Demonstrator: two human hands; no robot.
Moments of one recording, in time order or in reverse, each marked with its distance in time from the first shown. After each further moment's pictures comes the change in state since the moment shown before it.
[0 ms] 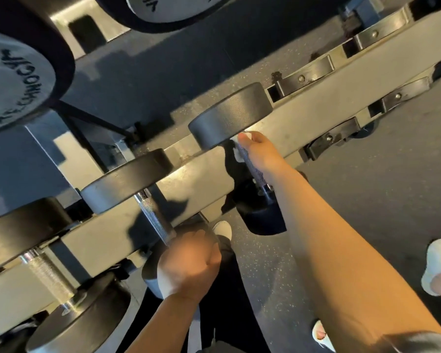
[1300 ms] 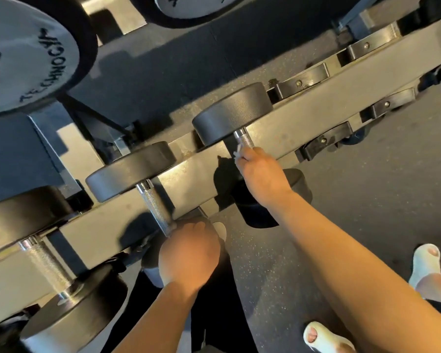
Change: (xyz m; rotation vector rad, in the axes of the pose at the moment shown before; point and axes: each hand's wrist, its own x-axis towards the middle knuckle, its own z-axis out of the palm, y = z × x) left_hand 0.002 -0.003 -0.015 -0.053 -0.079 0.078; right_hand -0.030 0.045 0.008 -1.348 0.317 -0.811
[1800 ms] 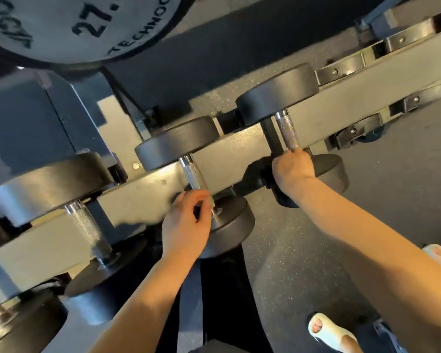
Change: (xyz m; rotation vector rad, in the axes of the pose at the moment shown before) left_hand -0.005 -0.071 -0.034 -0.739 0.098 -0.221; right_hand 0.003 -0.041 0.010 -0.521 -0.550 0.188
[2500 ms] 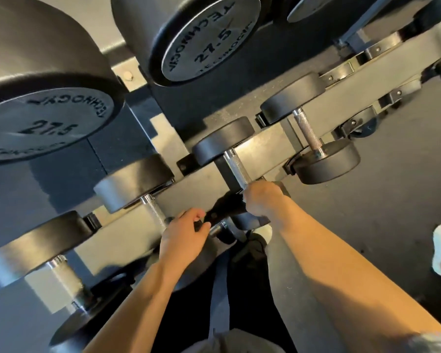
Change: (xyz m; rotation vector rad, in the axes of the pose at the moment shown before) left_hand -0.035 -0.083 -0.122 0.244 -0.326 -0.047; right_hand -0.090 -0.141 -0.073 0.427 -0.247 -0.156
